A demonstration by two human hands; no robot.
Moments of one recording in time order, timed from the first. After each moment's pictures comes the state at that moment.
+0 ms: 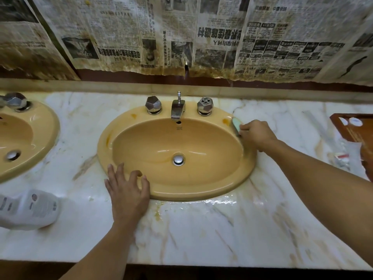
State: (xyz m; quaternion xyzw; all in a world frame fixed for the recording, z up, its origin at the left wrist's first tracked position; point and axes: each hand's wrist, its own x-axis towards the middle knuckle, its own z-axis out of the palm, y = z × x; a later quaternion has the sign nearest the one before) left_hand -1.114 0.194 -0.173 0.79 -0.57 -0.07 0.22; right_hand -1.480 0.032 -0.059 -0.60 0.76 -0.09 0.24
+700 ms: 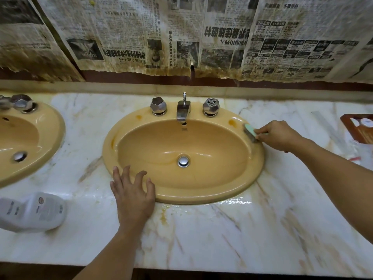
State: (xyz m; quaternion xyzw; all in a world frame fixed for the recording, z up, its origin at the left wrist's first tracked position) left_hand -1.116 0.193 -0.171 0.80 -0.56 -0.05 0.22; right_hand -1.523 0.023 -0.054 -0.62 0.75 0.00 0.24
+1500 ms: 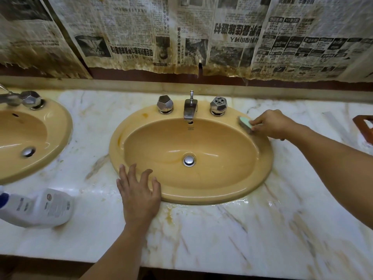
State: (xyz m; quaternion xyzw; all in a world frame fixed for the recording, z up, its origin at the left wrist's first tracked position) left_hand -1.116 0.192 -0.170 0.80 -0.56 -0.06 0.22; right_hand -1.488 -0.014 -0.042 -0.66 0.72 0.03 0.23
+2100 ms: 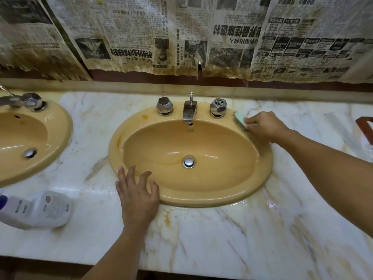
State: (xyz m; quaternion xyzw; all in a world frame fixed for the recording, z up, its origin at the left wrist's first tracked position) left_hand -1.117 0.192 -0.170 0.80 -0.55 -0.06 0.22; right_hand -1.477 -0.019 -0.059 -0.68 0.70 -0.05 0.23
